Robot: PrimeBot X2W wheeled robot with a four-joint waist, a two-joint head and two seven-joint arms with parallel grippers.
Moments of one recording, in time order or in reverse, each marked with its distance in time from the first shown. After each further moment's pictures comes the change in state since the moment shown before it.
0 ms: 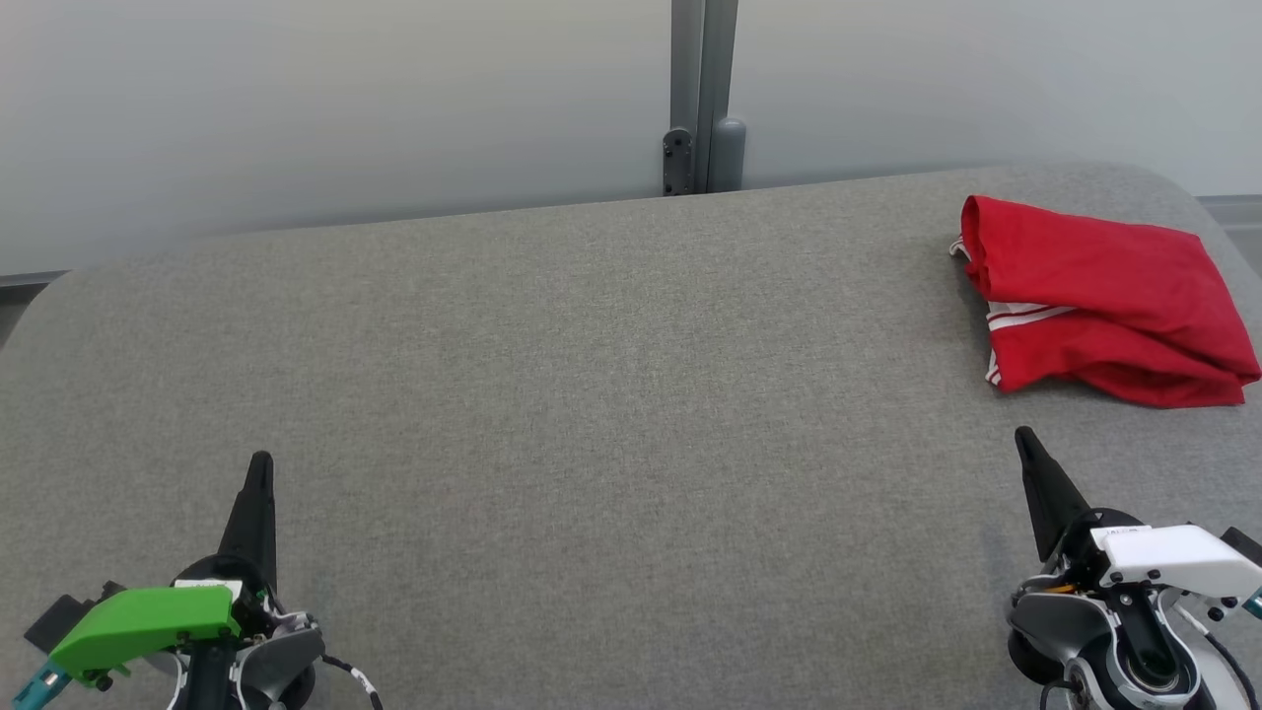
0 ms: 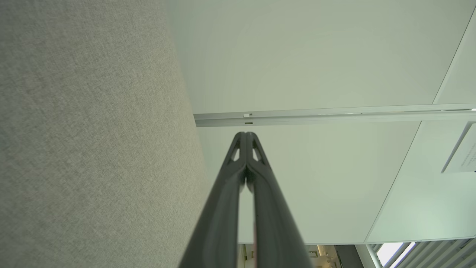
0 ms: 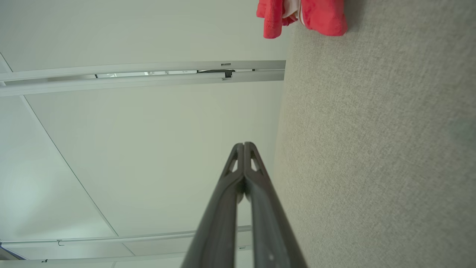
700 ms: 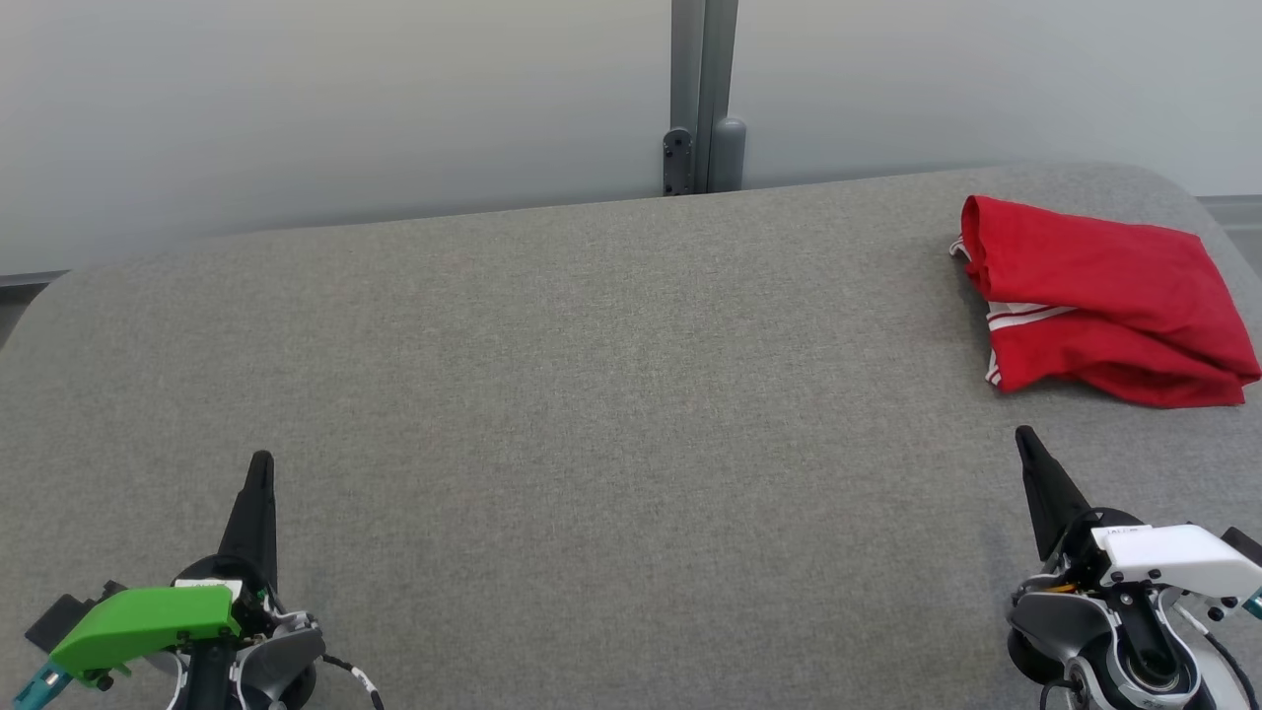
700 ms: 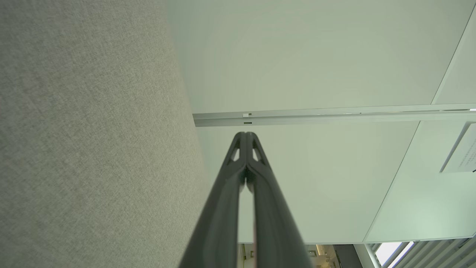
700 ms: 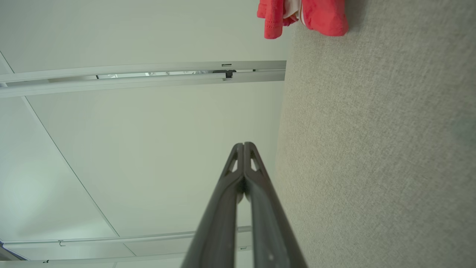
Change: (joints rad) left arm -0.002 -0.004 0.005 0.000 0.001 -0.001 0.006; right arm -0.002 0.005 -0.007 0.000 -0.002 0.000 0.004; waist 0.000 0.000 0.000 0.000
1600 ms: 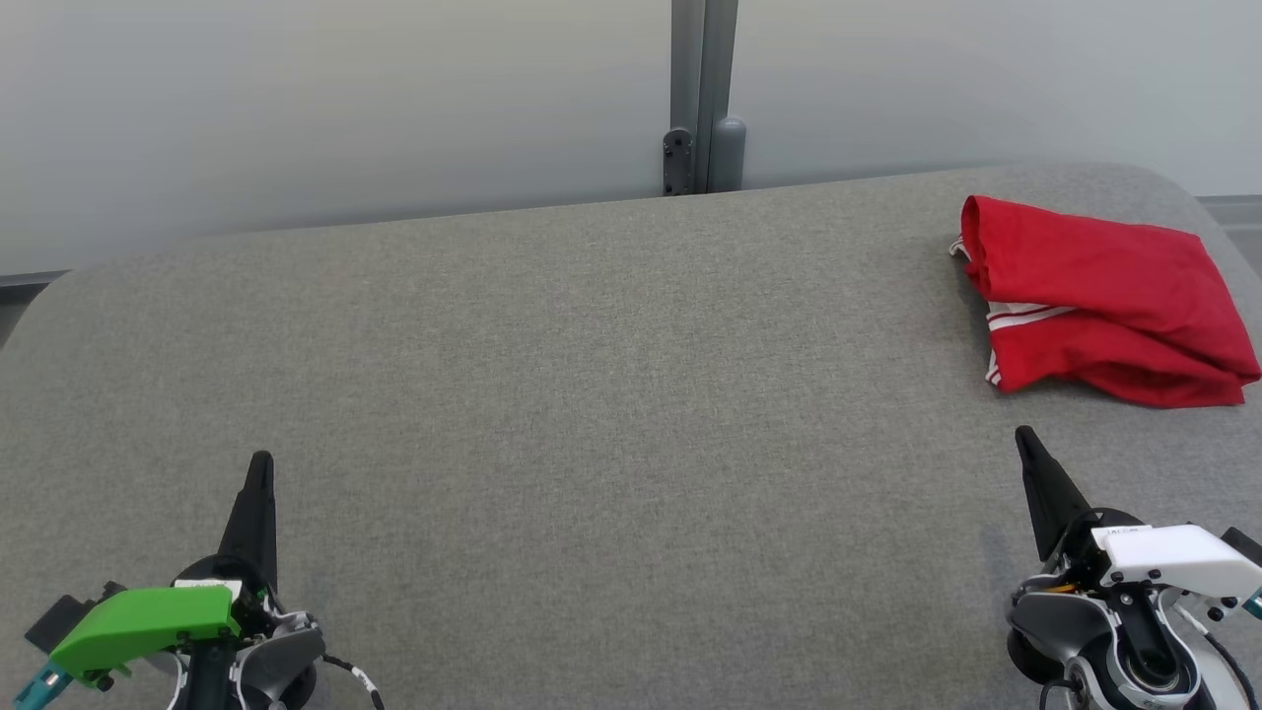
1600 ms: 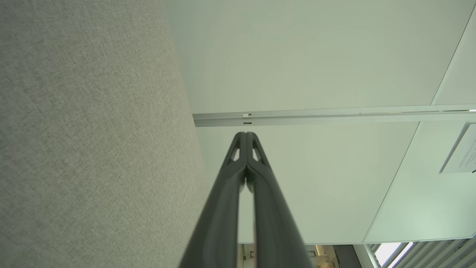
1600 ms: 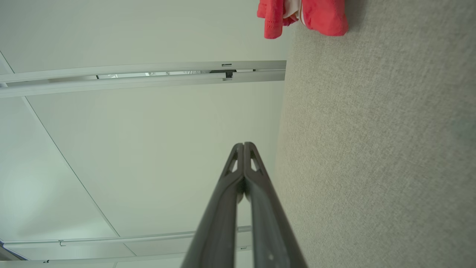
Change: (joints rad) left arm 0.000 -0.004 0.005 0.000 0.002 0.000 0.003; right arm 0.000 0.005 -0.007 0.000 -0.006 0.000 0.006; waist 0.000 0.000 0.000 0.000
